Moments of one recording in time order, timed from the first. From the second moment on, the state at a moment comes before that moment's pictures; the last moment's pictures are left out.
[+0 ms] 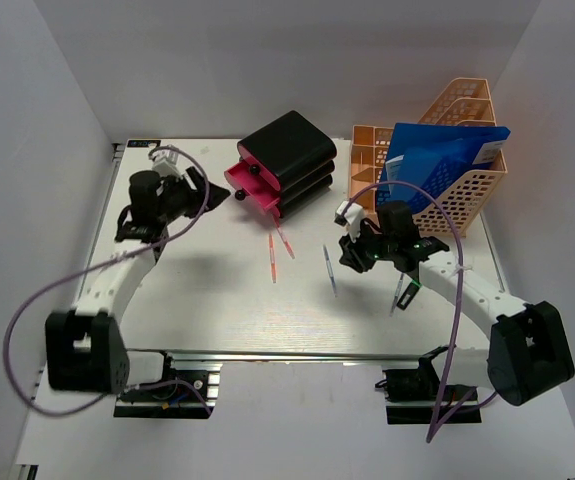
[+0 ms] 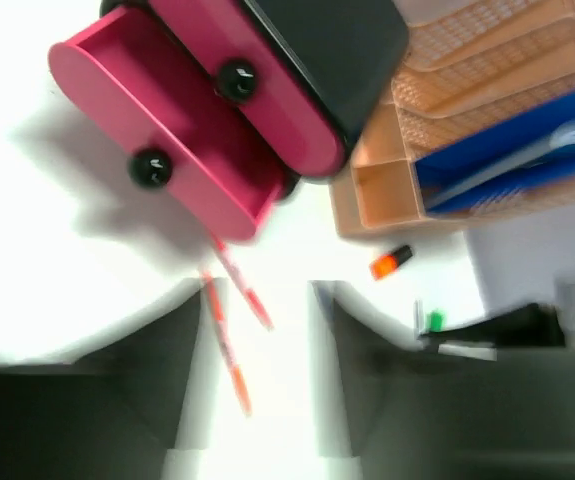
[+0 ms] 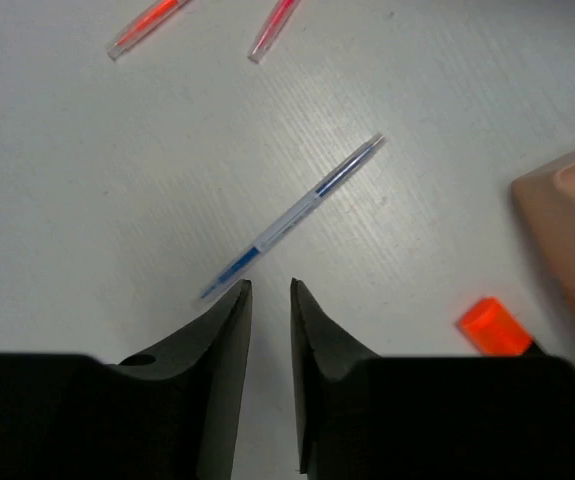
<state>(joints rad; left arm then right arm) -0.08 1.34 0.90 0.12 0.49 -0.59 0.45 1.26 0.79 -0.28 -0.44 -0.40</state>
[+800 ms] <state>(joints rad) -0.08 0.70 0.66 -0.32 0.34 -0.31 0.57 1.71 1.08 -0.42 -0.18 -0.21</state>
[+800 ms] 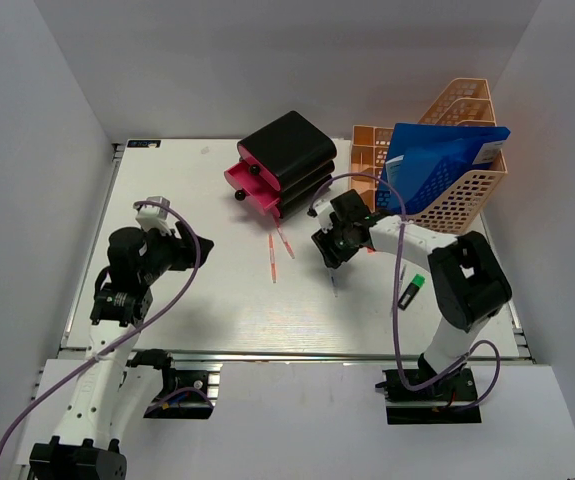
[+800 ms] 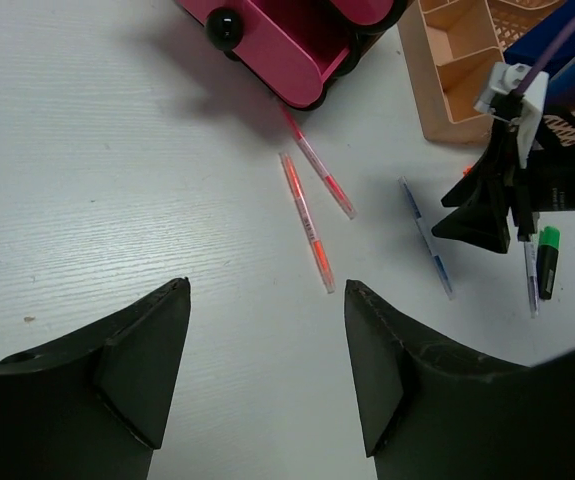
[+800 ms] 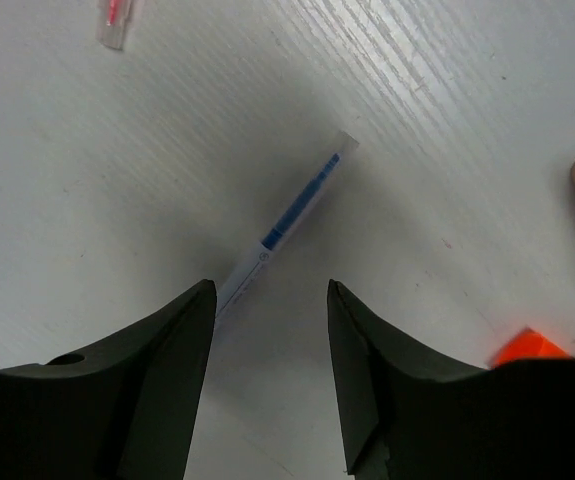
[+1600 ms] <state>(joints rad) -0.08 0.67 0.66 -0.34 0.34 -0.30 0.57 1.80 1.09 -0.39 -0.12 -0.19</state>
